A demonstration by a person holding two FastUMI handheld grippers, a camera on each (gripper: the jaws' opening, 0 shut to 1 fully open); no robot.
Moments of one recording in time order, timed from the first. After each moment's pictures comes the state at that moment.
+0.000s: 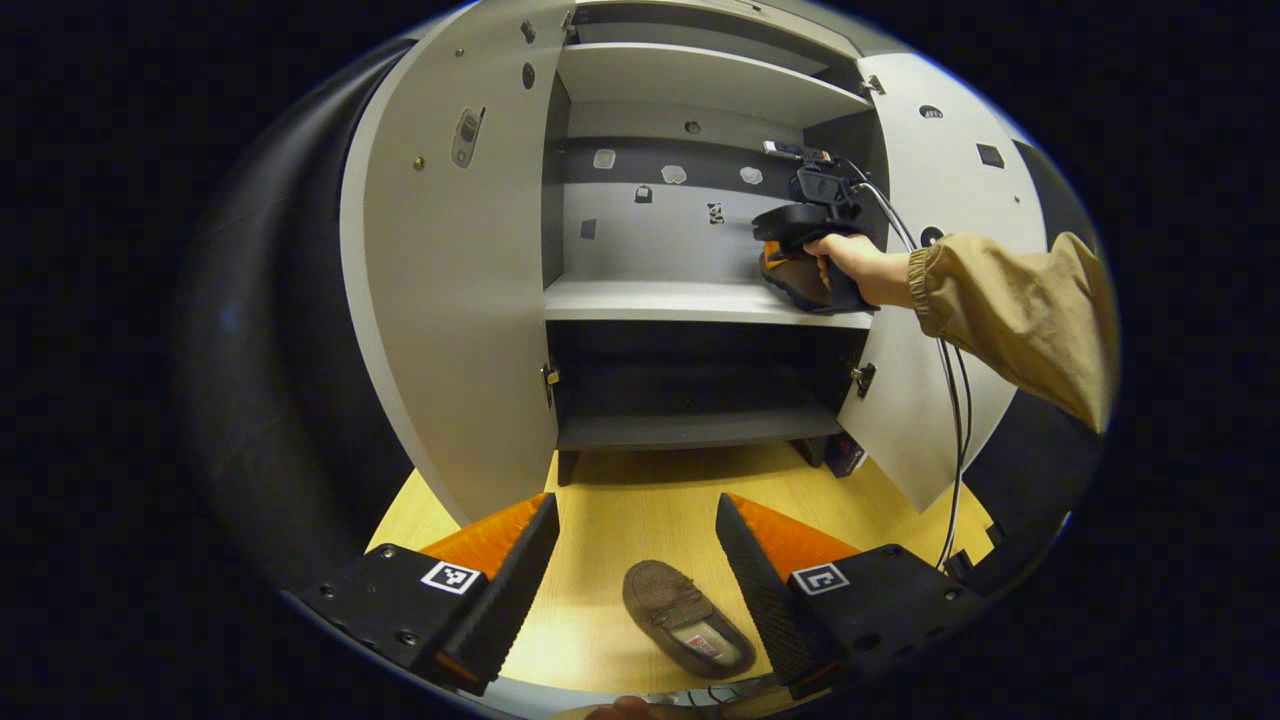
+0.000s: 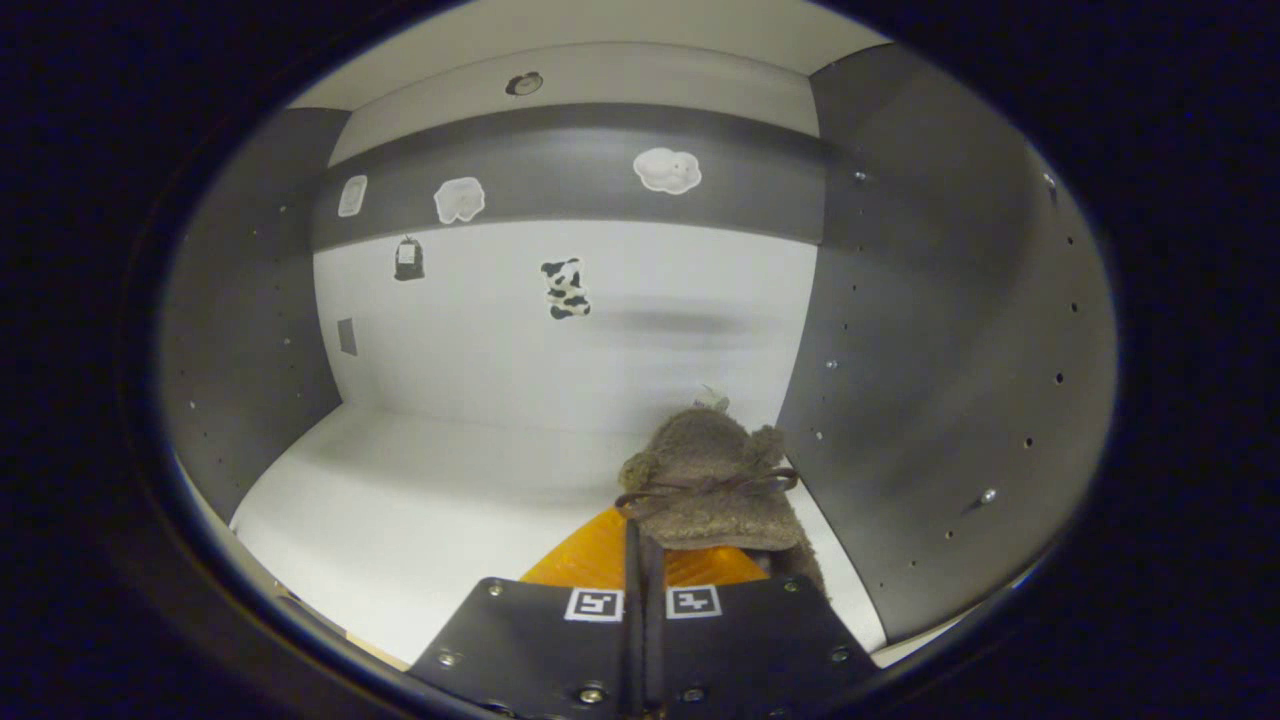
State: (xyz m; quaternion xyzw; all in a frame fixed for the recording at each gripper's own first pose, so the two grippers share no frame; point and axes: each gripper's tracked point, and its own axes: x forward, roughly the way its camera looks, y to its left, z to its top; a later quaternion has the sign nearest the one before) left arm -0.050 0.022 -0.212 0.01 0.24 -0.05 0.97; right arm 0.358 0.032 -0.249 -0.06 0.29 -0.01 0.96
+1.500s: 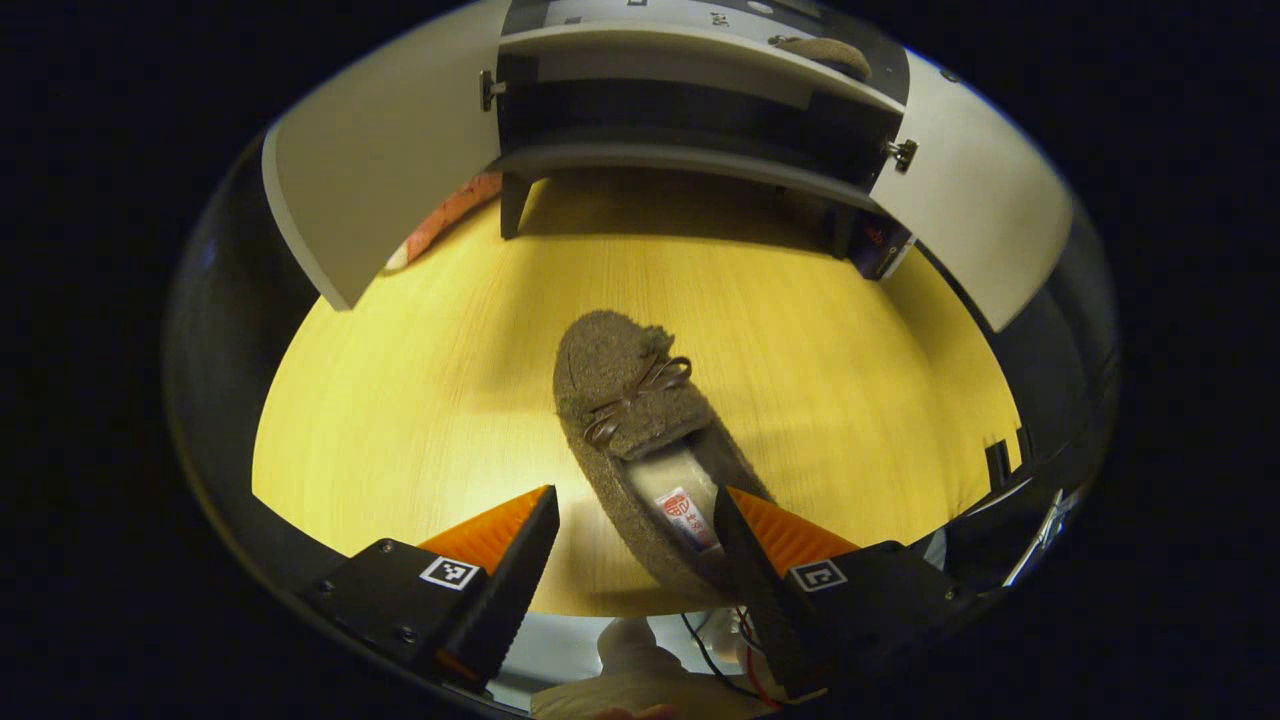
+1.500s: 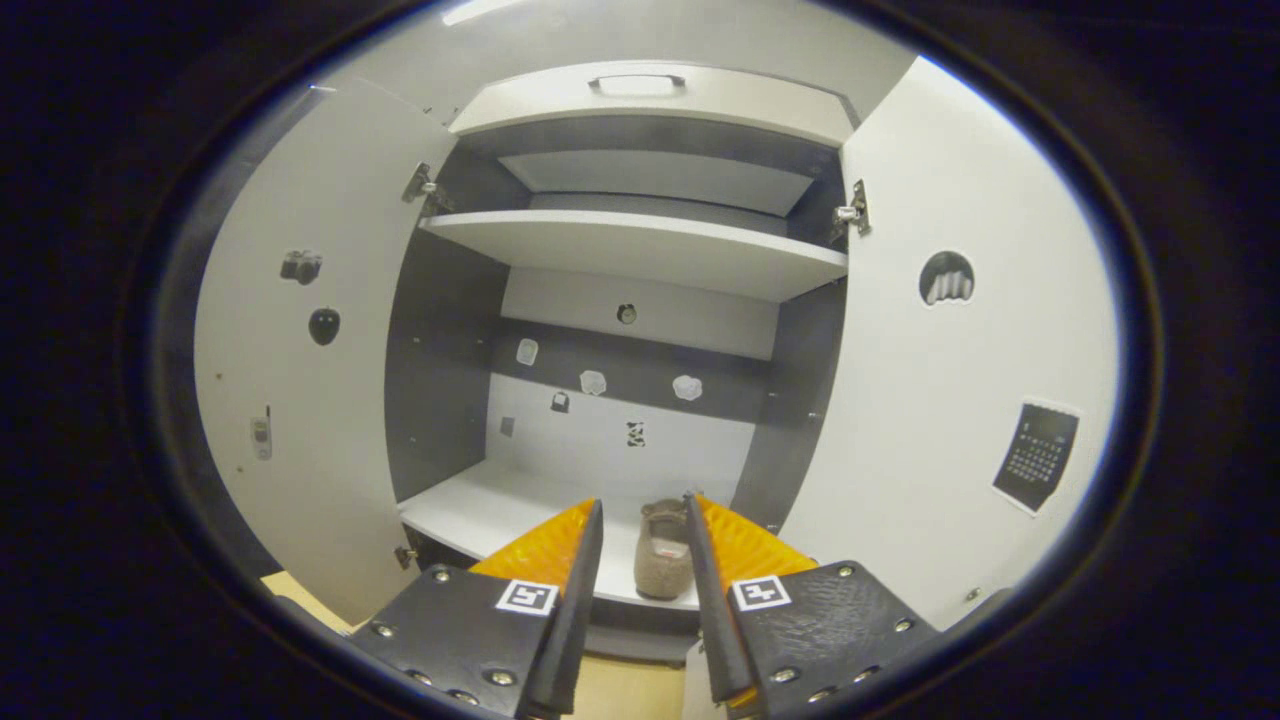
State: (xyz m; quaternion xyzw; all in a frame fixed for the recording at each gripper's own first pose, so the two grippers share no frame) left arm -0.135 -0.008 -0.444 -0.02 0.49 -0.04 0.87; right arm 0.133 0.026 -0.020 -0.09 0.12 0.09 0.98
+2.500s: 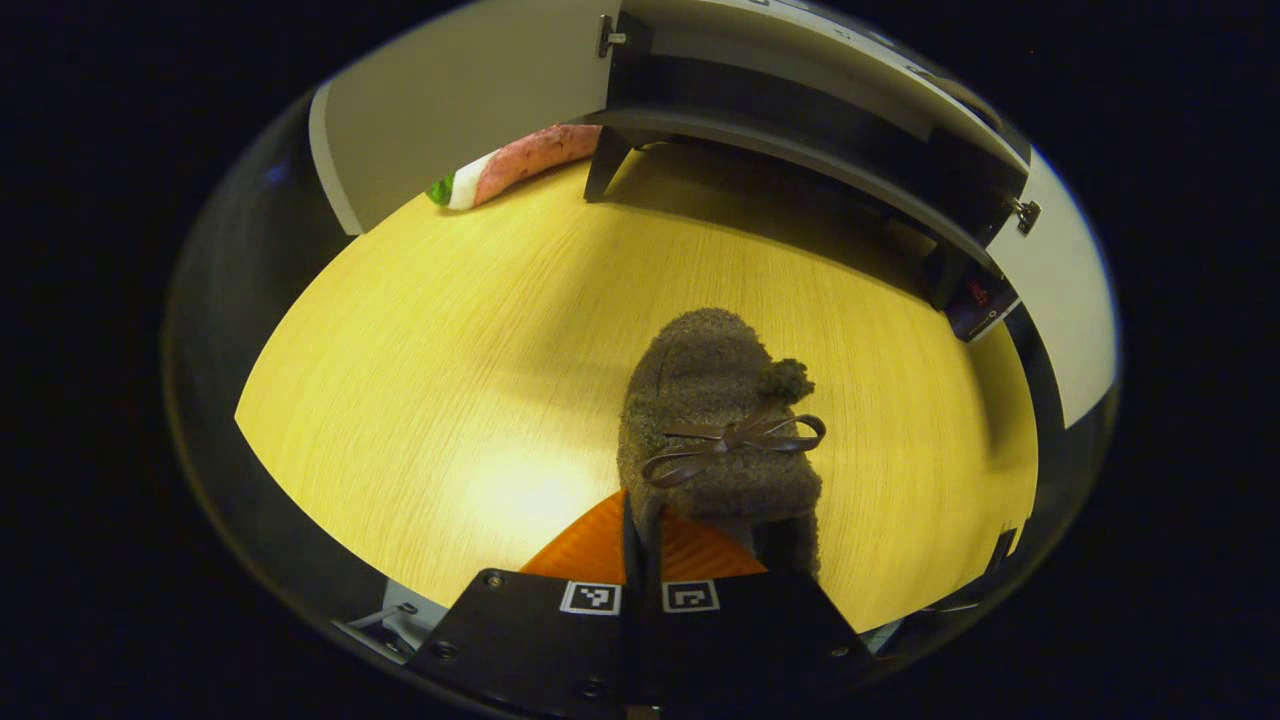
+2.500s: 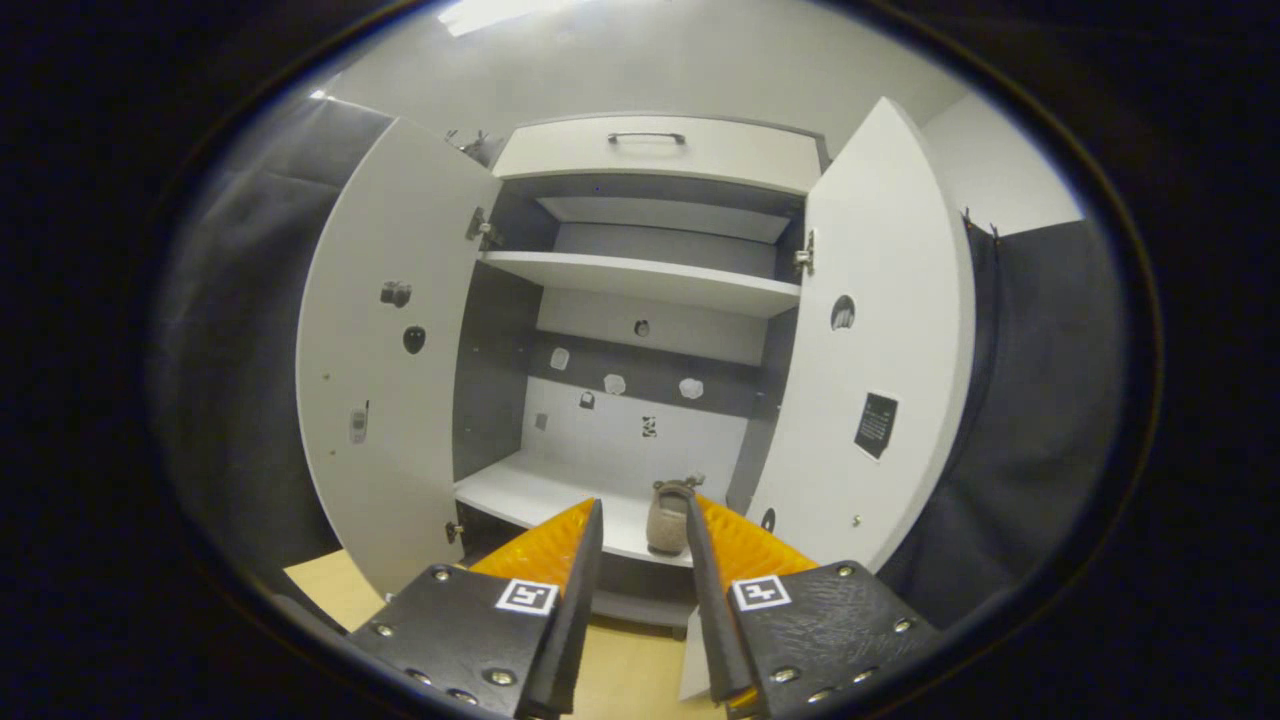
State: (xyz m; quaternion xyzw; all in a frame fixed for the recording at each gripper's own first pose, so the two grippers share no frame) left arm -0.107 0.018 -0.472 -0.08 0.50 0.06 0.86; right arm 0.021 -0.001 0.016 -0.08 0.11 0.11 0.99
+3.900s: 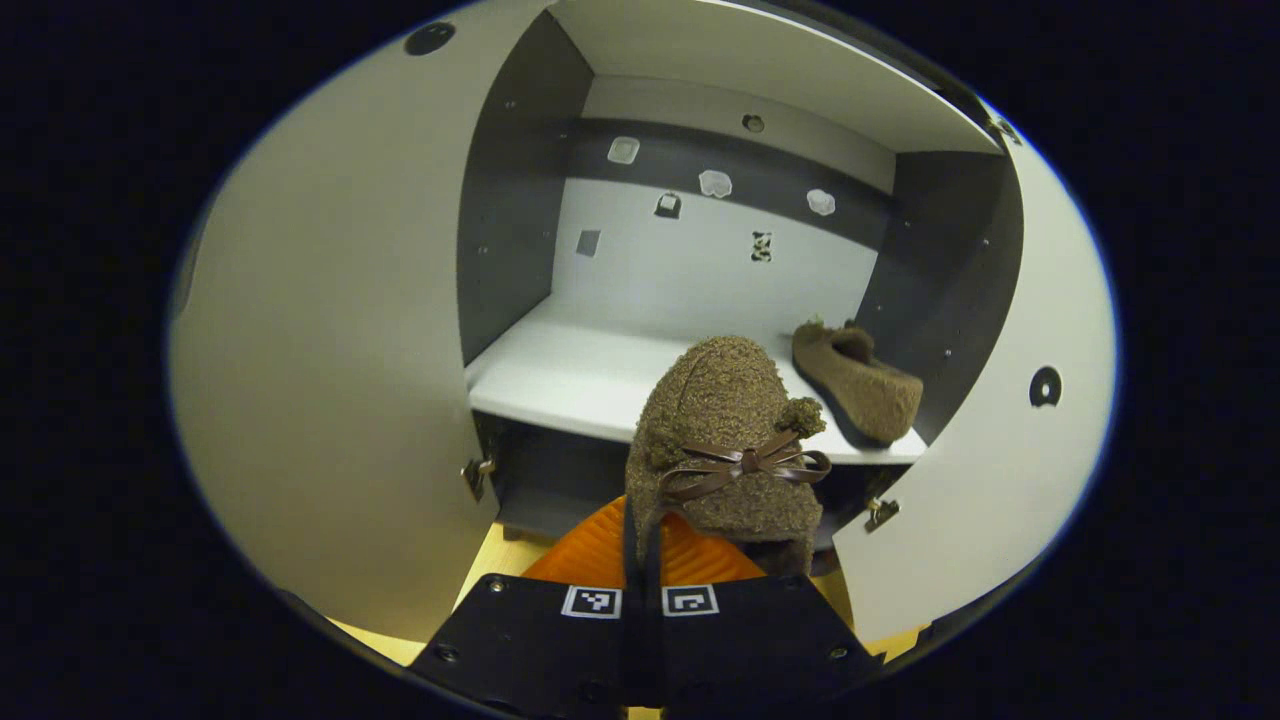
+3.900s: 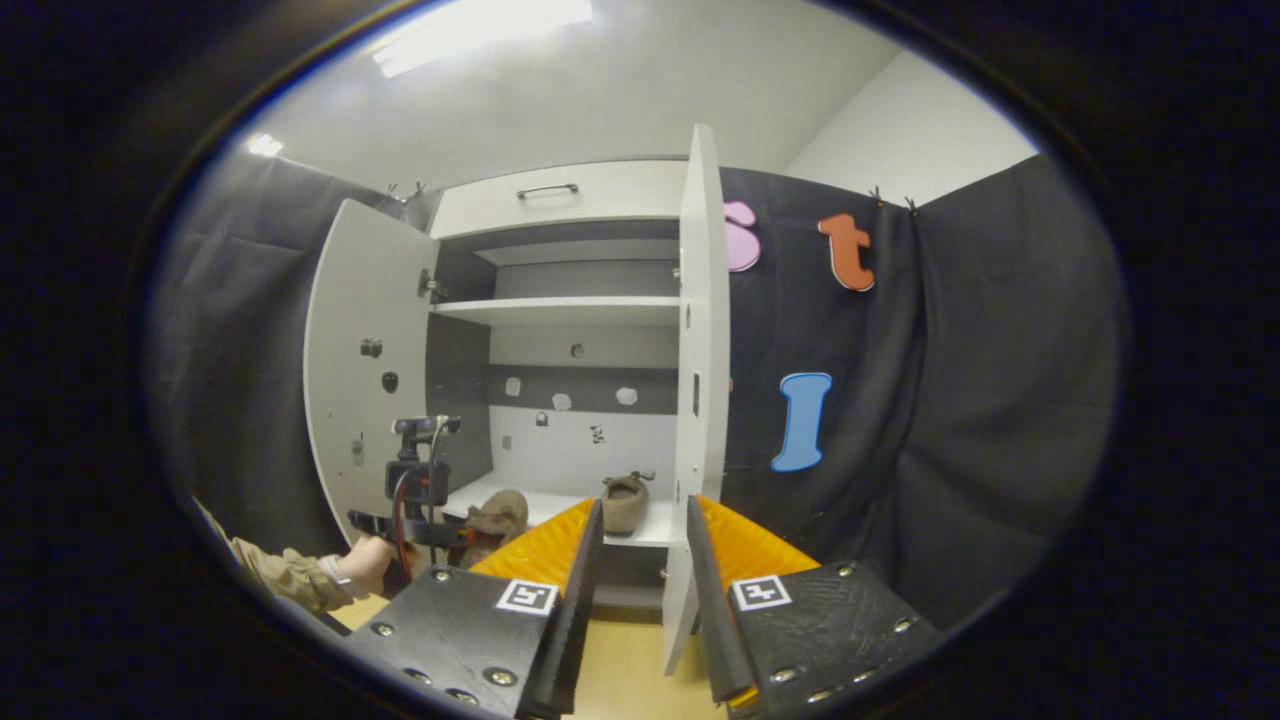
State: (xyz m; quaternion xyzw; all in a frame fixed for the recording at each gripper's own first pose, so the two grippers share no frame) left arm 0.129 -0.026 -0.142 -0.07 0.25 -0.01 0.96; right arm -0.050 -0.102 0.046 -0.02 0.08 0.05 1.00
